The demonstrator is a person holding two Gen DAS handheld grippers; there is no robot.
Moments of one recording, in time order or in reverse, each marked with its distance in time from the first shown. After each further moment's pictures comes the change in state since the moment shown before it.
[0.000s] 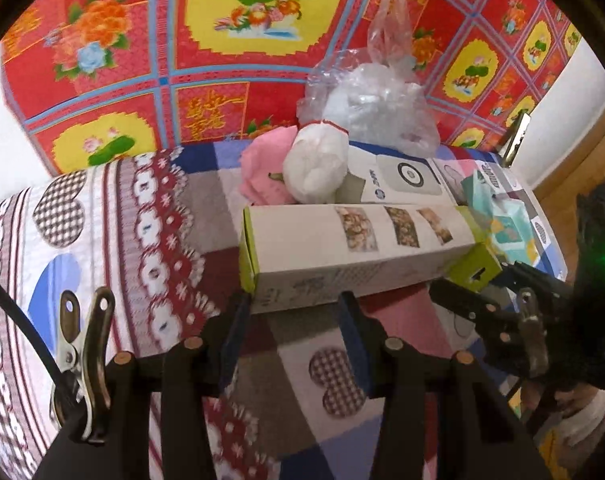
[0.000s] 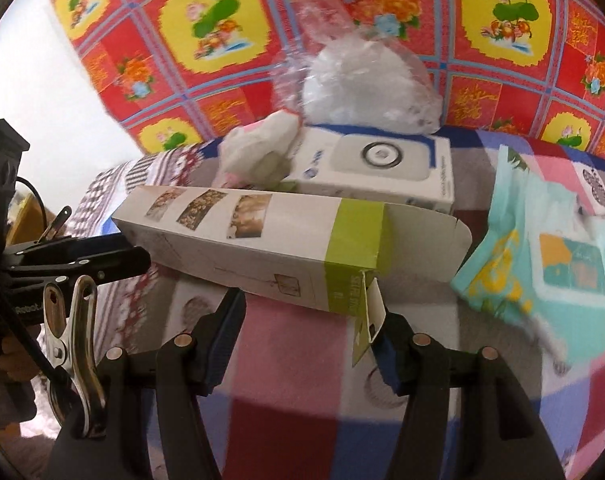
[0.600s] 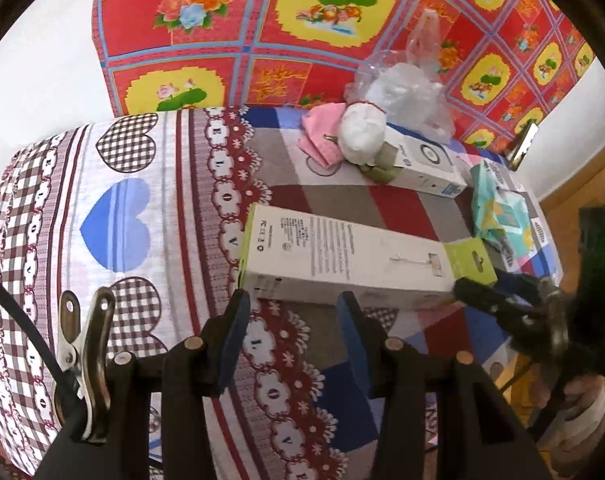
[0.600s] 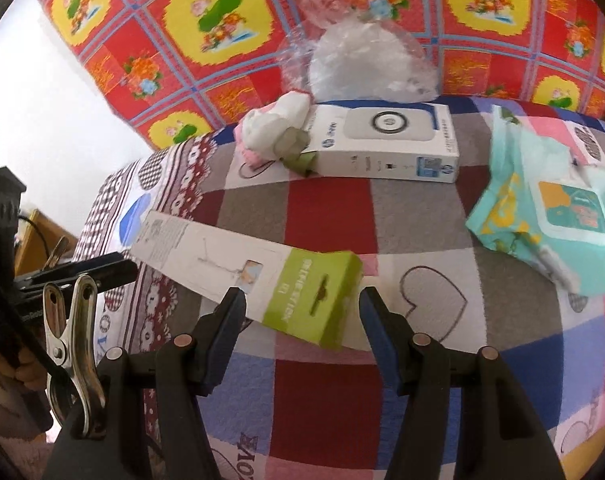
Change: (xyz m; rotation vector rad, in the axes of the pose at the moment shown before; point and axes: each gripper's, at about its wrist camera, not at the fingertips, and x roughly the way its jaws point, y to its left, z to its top) left arm -0.038 0.037 -0.040 -0.090 0.038 0.023; right arm -0.013 0.011 -0.016 0.112 0.031 0.008
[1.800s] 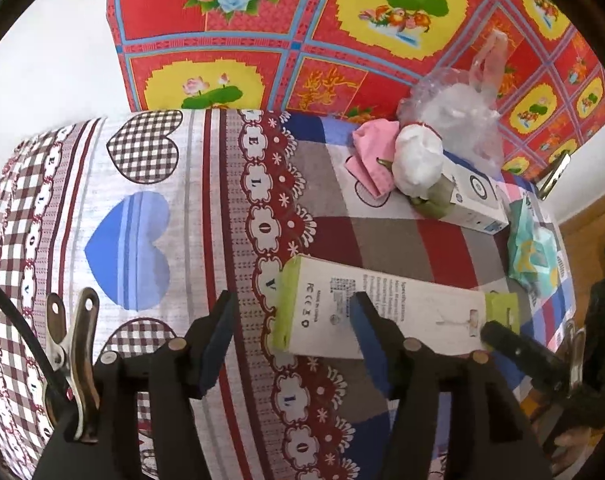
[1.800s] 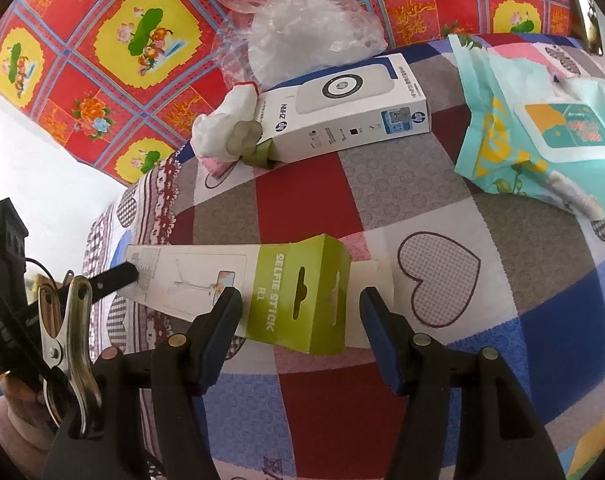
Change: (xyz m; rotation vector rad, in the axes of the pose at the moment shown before) left arm 0.029 0.026 0.030 -0.096 0.016 0.039; right arm 0.019 -0.014 0.001 0.230 0.018 0.013
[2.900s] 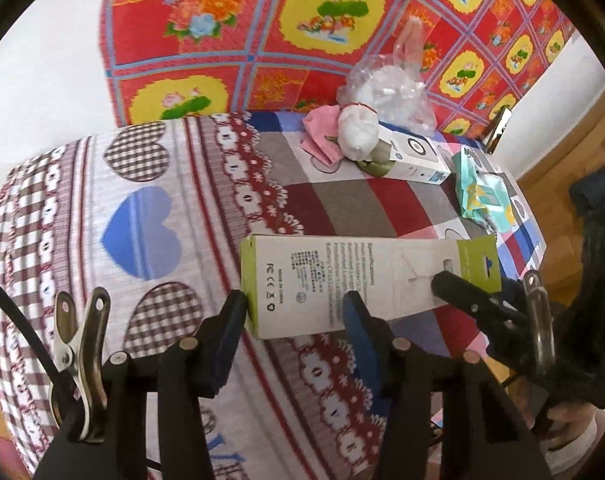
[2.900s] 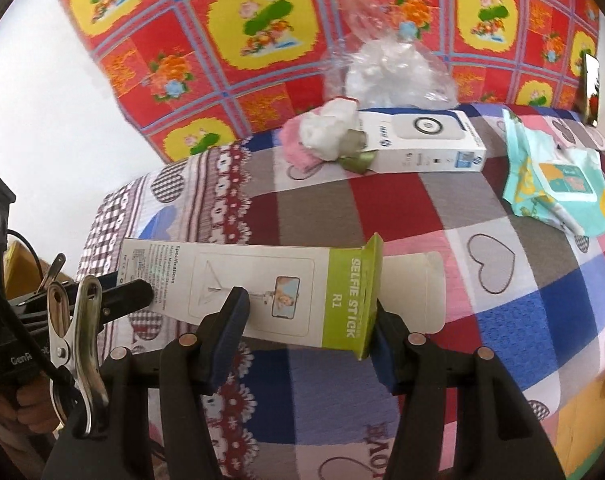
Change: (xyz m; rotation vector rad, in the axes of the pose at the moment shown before) left arm -0.052 0.017 -0.034 0.181 -0.011 -0.120; right arm -0.022 0.107 -0.047 -0.162 -0.112 -0.113
